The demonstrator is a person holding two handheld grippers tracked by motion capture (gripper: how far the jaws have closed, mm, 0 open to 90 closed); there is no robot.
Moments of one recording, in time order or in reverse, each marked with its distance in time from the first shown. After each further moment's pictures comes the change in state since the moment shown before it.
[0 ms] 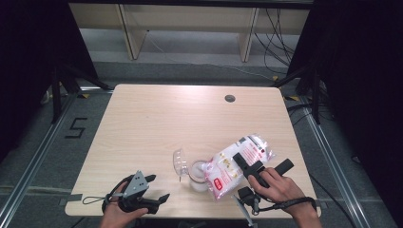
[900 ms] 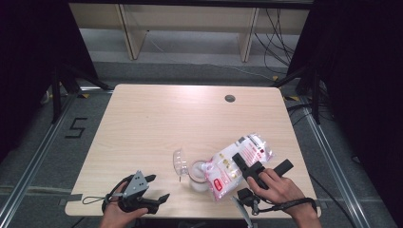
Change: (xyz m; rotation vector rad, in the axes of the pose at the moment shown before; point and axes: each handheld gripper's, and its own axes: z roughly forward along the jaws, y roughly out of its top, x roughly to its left) left arm 0.001 0.000 0.000 0.006 0.004 0.003; right arm -0.004 0.002 -0.003 0.021 0.004 -0.046
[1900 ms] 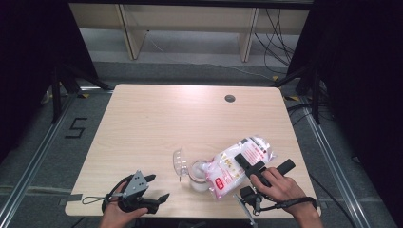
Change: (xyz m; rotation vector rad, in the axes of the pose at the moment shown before) left arm -0.002 0.000 0.000 -0.002 0.005 -0.025; right arm 0.008 -0.006 0.003 -0.029 0.016 0.084
